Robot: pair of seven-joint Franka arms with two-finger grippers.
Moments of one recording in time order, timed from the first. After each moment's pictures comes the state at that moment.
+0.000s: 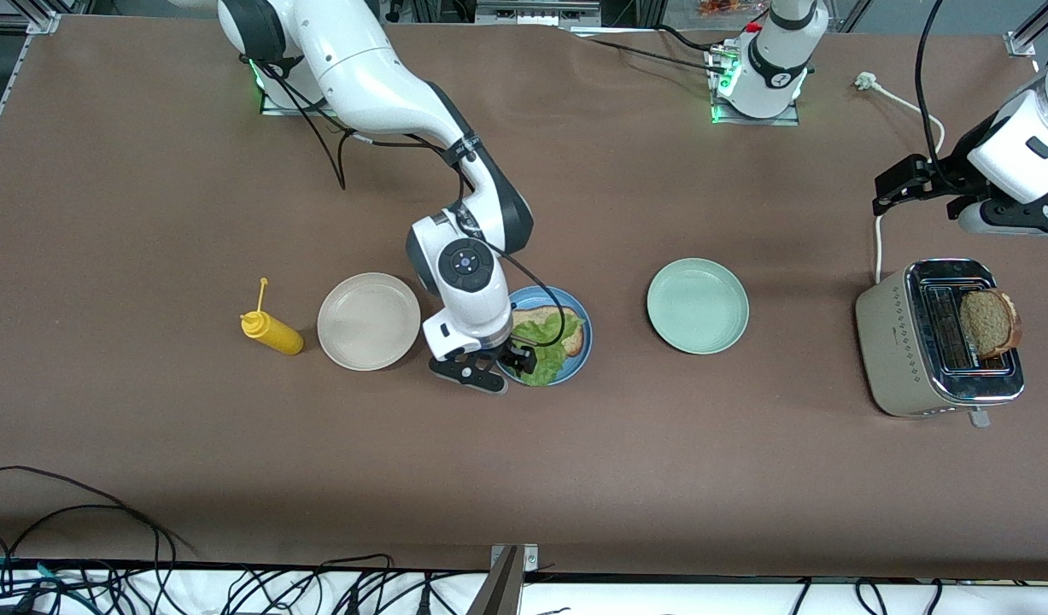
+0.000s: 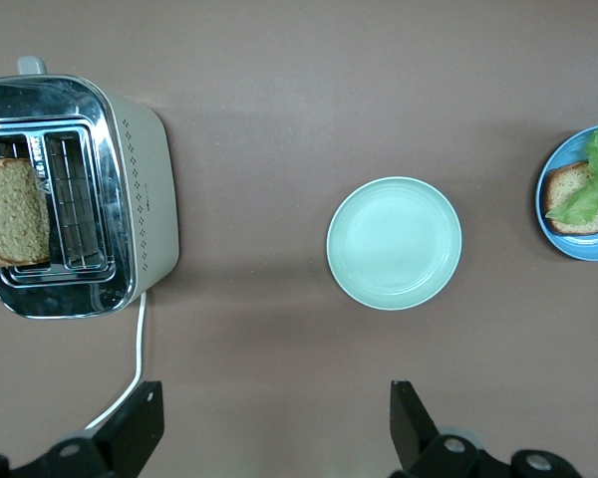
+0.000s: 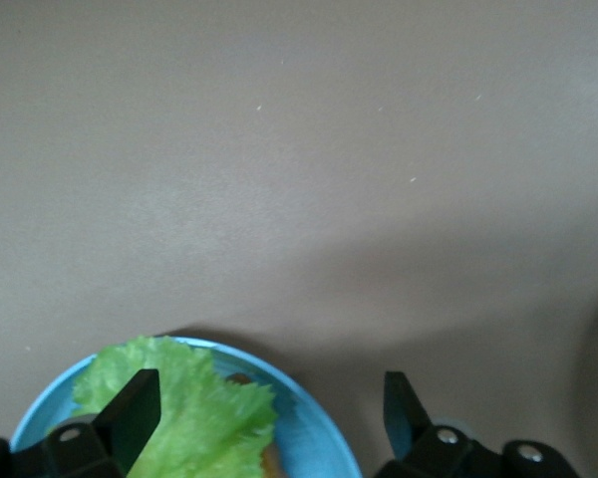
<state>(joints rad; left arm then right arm) 0.01 0.01 -0.07 -1.60 -0.02 1.53 -0.03 0.83 1.03 -0.33 -1.05 0.27 2.19 0.84</state>
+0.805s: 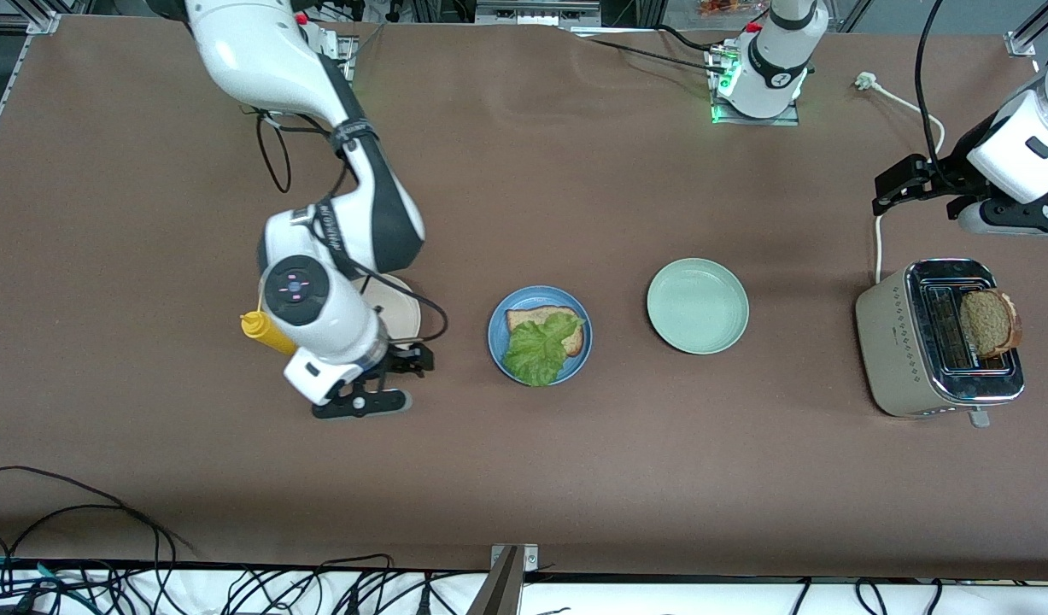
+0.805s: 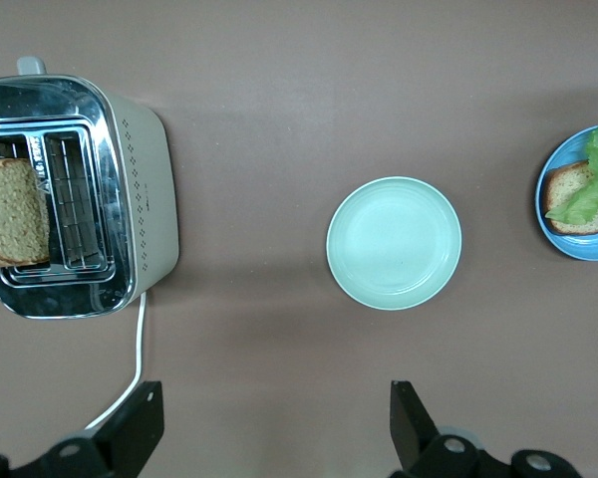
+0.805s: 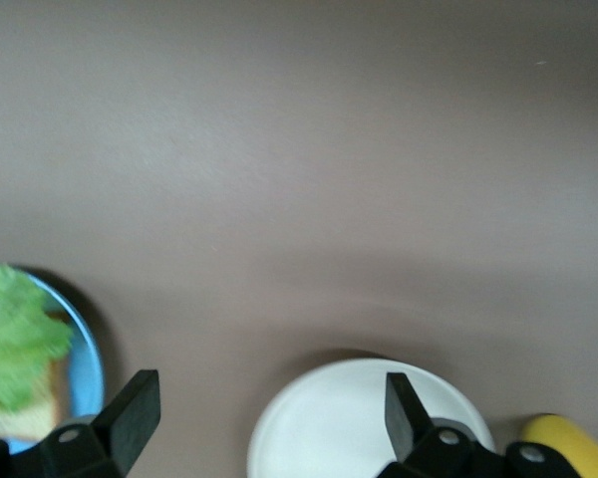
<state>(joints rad) 0.01 0.01 -0.07 -1.60 -0.02 1.53 -0.03 0.64 0.78 -0.35 -1.16 0.27 1.97 0.15</state>
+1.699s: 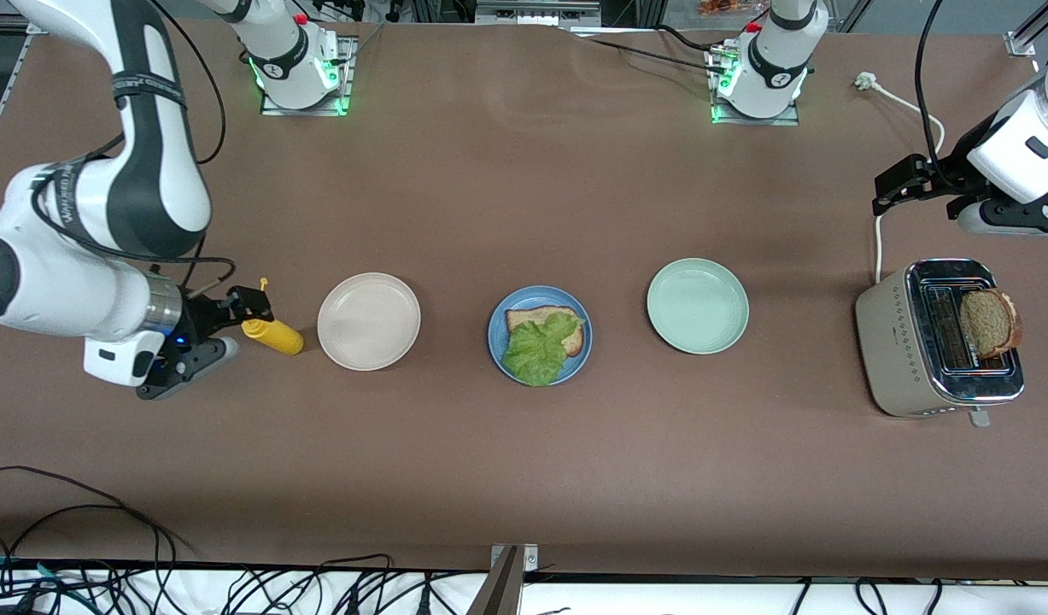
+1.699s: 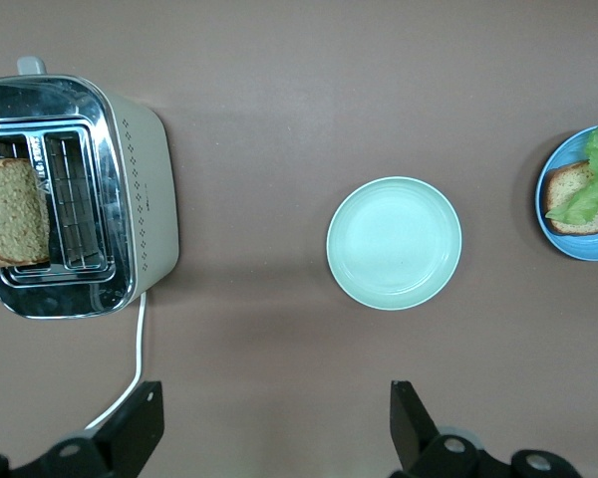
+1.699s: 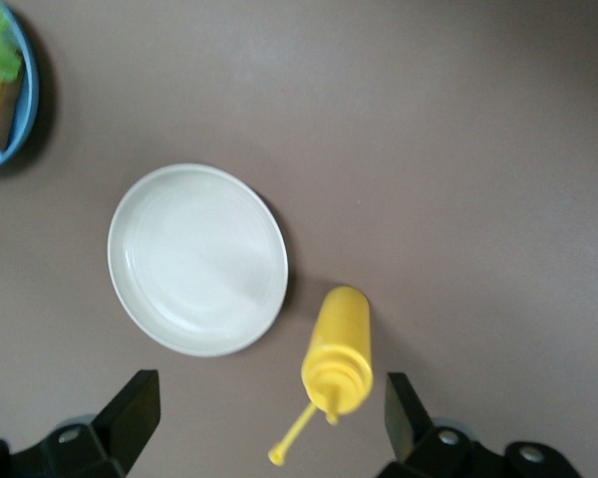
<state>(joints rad) 0.01 0.01 -0.07 -1.60 -0.02 1.53 -0.03 0.32 0.47 -0.28 -1.45 0.27 1.78 -0.56</state>
